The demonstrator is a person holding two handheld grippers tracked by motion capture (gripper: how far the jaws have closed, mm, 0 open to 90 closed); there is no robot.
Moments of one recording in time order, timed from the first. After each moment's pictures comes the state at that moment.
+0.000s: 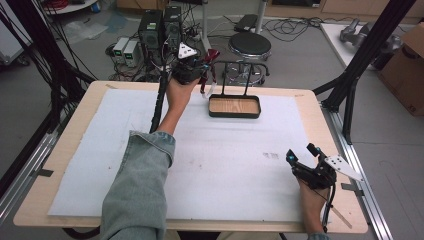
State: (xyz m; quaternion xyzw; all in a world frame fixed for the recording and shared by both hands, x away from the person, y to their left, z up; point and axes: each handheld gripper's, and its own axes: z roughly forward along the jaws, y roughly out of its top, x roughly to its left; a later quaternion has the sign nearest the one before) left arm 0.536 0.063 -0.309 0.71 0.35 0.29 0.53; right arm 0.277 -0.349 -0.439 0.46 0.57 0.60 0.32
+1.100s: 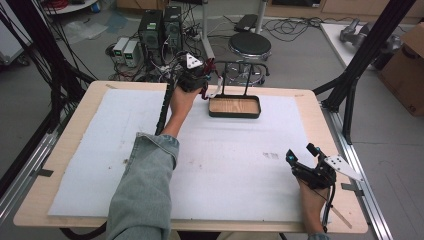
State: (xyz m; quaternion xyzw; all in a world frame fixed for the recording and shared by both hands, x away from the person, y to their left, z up) left arm 0.544 0.053 -0.341 0.74 0.35 0.31 0.49; right arm 0.277 -0.349 -0.439 0.46 0.57 0.60 0.31
